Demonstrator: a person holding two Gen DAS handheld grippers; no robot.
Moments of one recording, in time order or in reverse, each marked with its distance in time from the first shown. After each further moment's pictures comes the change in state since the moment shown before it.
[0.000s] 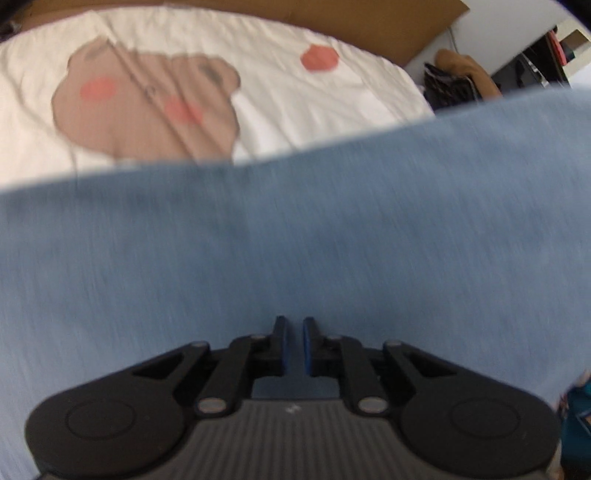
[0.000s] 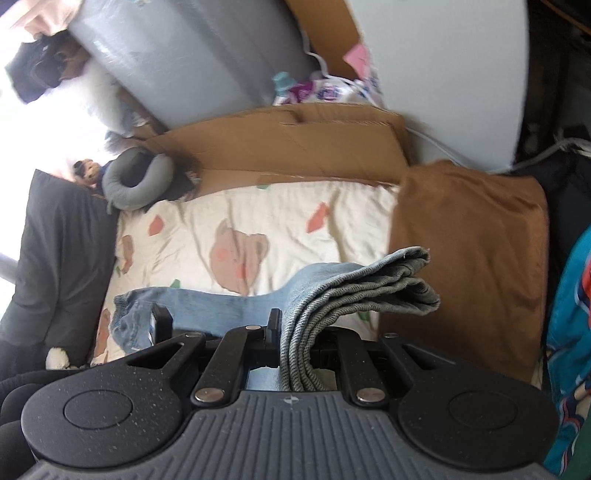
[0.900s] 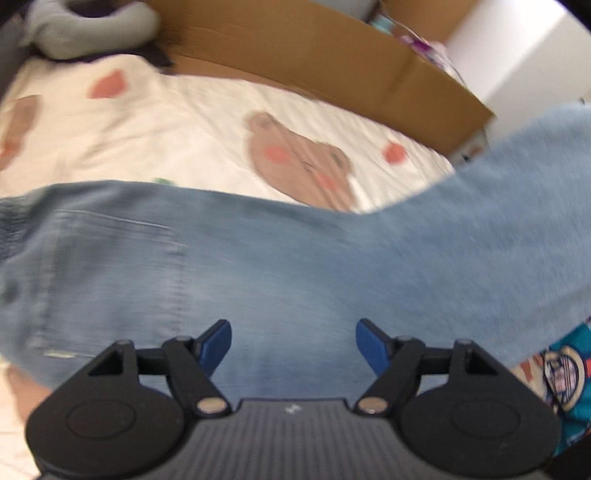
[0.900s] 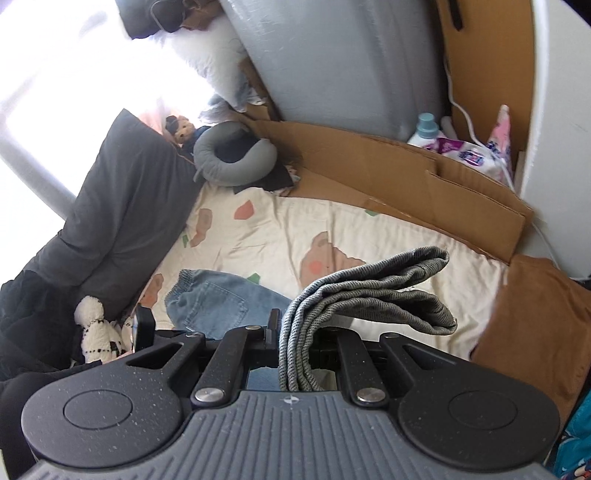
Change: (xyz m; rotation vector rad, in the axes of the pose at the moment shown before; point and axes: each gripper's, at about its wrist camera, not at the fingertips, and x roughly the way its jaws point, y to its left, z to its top) left arm -0.189 0.067 -0.060 -0.175 -0.209 0.168; right arm -0.006 0.179 0.033 -0.290 0.019 0.093
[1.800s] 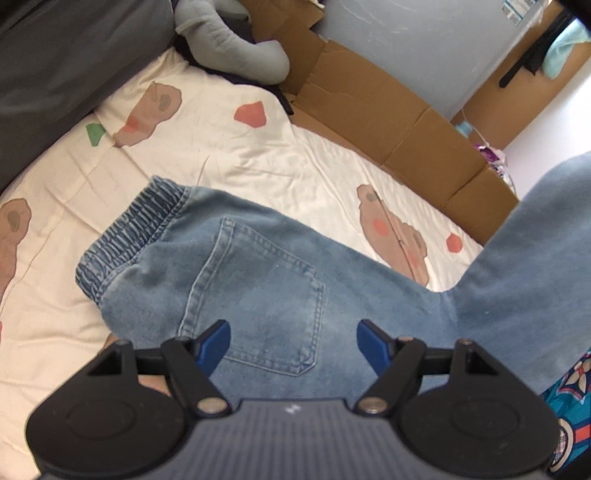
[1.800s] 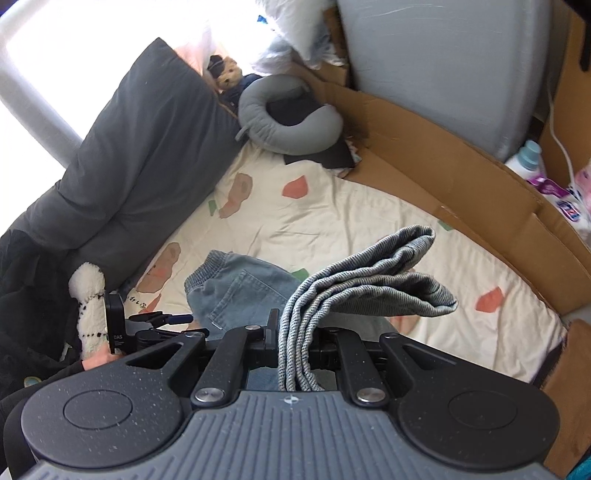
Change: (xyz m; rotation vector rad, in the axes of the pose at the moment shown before) left arm -0.069 0.137 -0.027 -0.219 -0.190 0.007; right arm 0.140 0.168 0.074 -0.150 0.165 -0.037
